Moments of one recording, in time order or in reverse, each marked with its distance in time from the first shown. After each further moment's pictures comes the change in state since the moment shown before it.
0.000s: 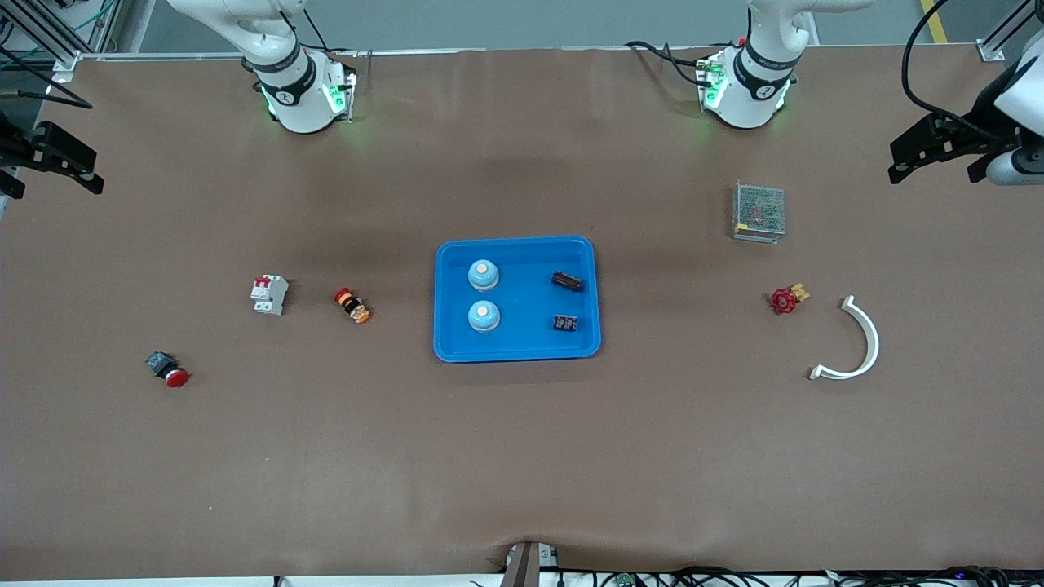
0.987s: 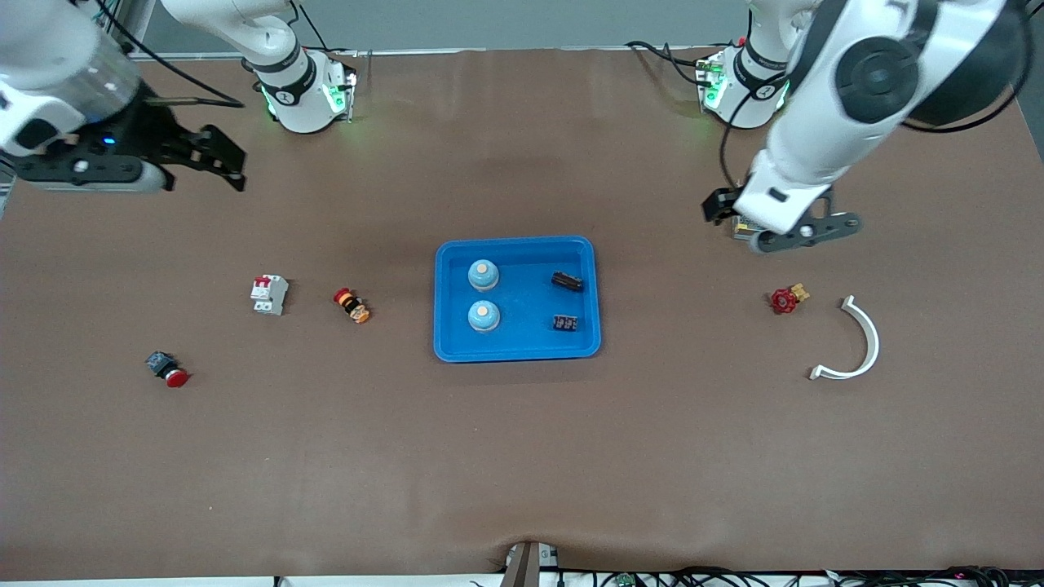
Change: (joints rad) left arm -0.012 0.118 -0.342 -0.249 0.000 0.205 -0.598; right arm 0.318 0.032 0.009 -0.026 0.041 0.002 0.484
